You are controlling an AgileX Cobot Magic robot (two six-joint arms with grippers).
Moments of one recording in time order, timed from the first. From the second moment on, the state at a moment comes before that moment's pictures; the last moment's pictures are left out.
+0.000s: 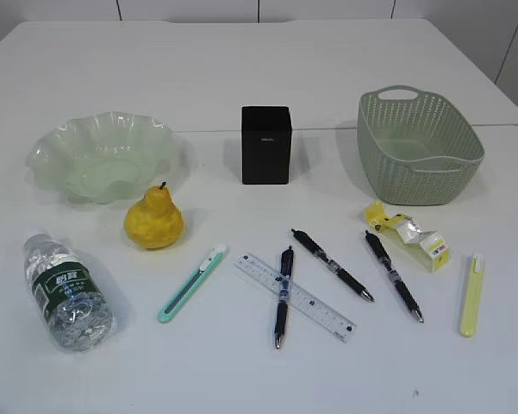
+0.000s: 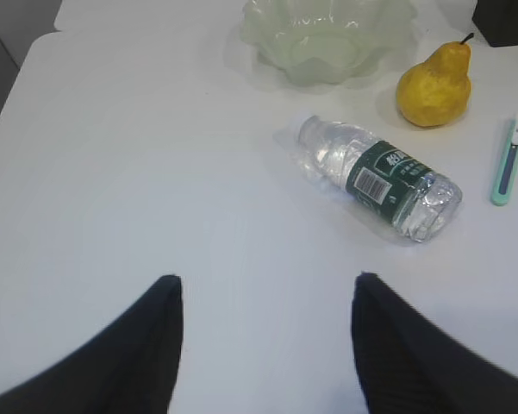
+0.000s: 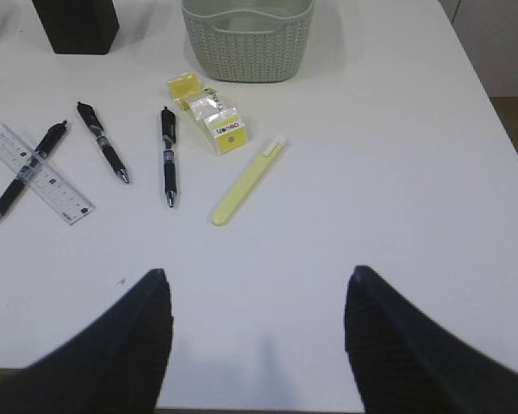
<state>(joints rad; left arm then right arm) 0.00 0.01 -0.52 0.01 1.10 0.03 -0.01 -0.01 -0.50 0.00 1.14 -0.03</state>
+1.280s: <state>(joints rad) -0.03 0.57 -0.68 -0.05 0.74 0.03 -0.01 0.39 -0.54 0.11 0.98 -0.08</state>
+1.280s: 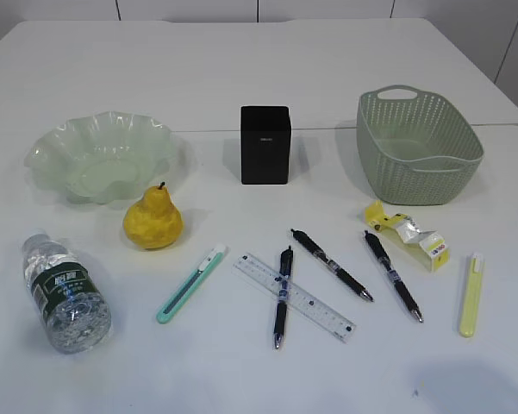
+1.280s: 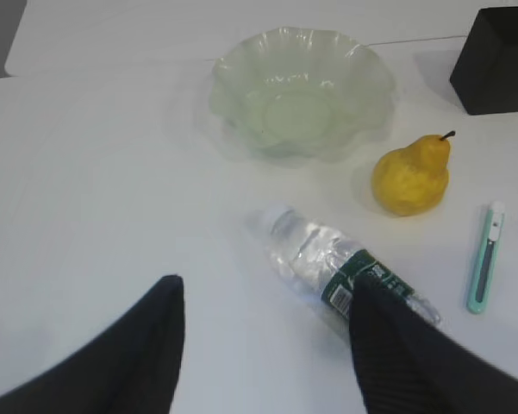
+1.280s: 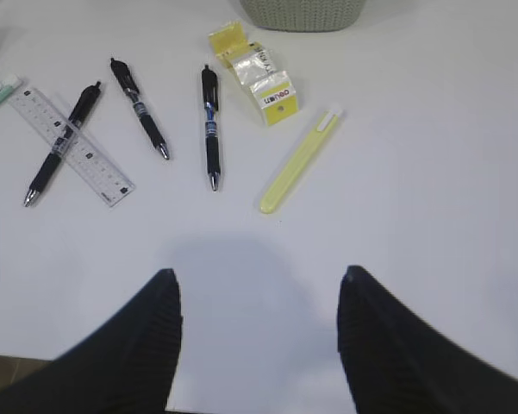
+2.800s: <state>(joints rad) -0.52 1.94 -1.62 0.13 0.95 -0.05 -0.01 0.95 -0.78 0.24 1.02 -0.16</state>
